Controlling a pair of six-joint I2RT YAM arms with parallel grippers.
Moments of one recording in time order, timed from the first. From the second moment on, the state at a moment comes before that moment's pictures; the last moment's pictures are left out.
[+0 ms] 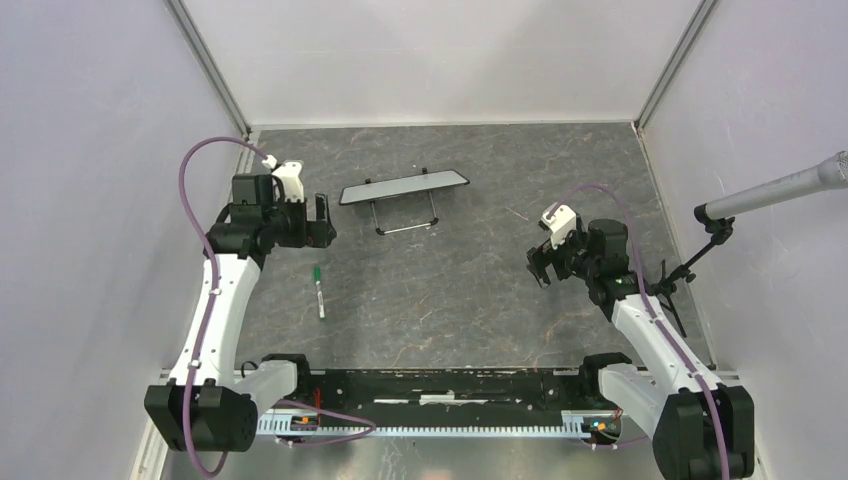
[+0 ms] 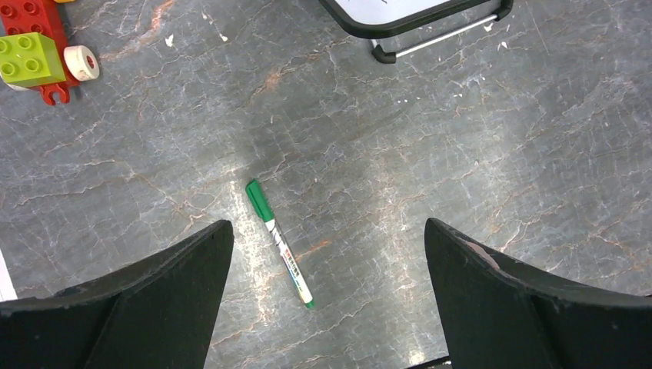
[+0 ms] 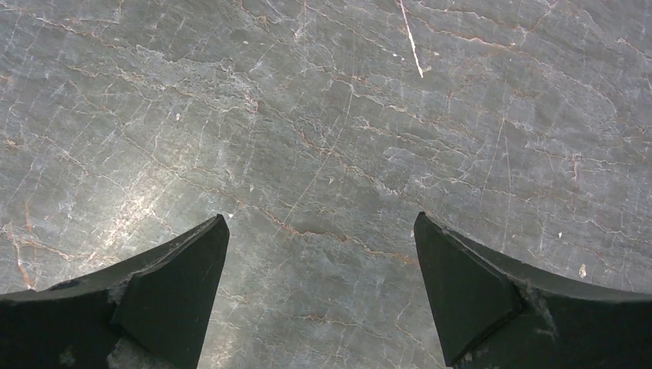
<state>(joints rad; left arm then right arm) 0.00 1.06 1.06 -0.79 0.24 0.02 0.12 0.94 0.50 -0.17 -0.39 -0.42</state>
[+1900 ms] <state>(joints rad) -0.10 2.32 1.89 -0.53 0.32 0.17 0.19 1.04 0.53 -0.14 -0.38 -0.42</state>
